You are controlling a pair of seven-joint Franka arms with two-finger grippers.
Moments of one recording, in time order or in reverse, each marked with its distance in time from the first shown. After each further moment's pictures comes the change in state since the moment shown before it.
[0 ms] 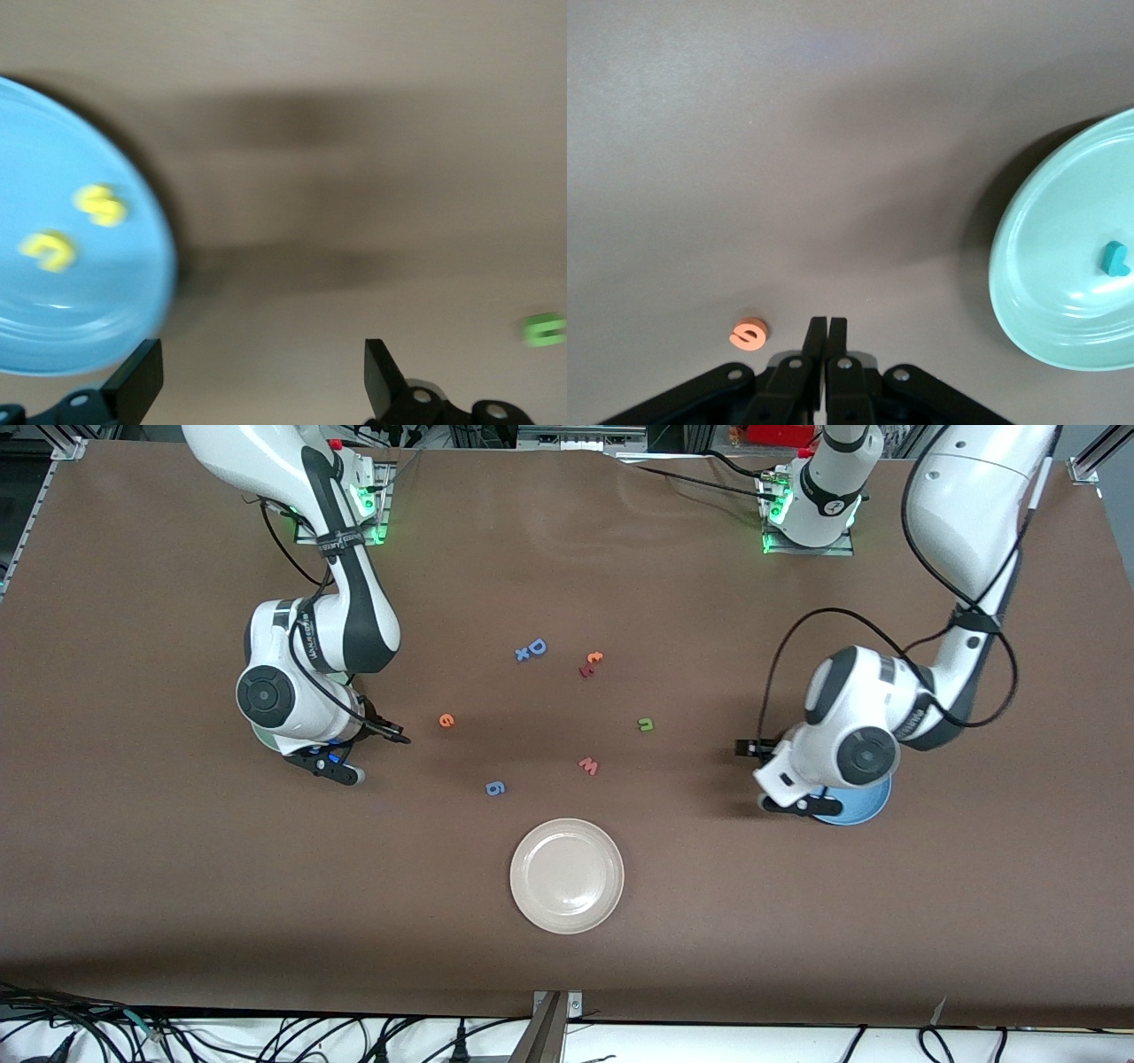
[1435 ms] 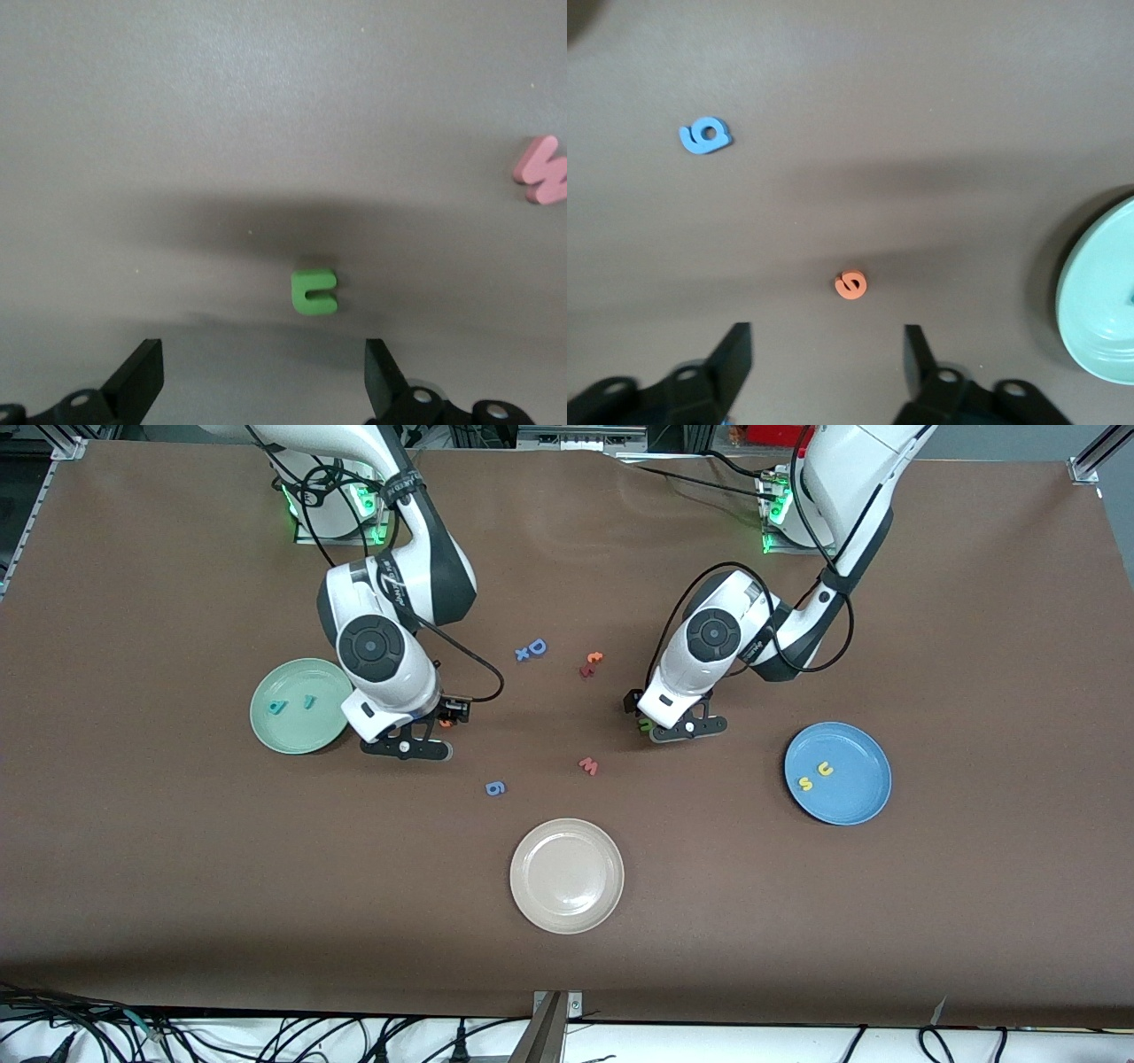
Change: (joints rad) left arm -0.188 -0.052 -0.087 -0.274 0.066 0.434 -0.512; right arm 0.161 0.019 0.020 0.143 -0.126 -0.052 -0.010
